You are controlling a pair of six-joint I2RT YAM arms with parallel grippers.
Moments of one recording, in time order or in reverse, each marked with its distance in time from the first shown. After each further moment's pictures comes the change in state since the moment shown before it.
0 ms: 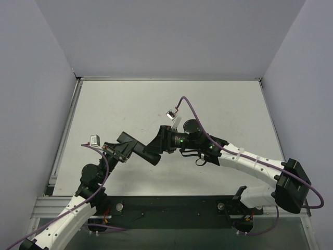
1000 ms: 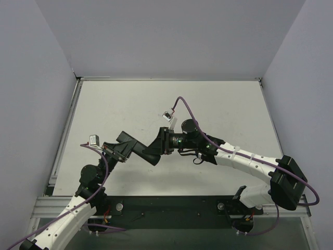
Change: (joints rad) left arm 0.000 -0.009 0.000 0.026 0.002 0.006; right arm -0.012 0.049 -0.016 0.075 -0.110 0.025
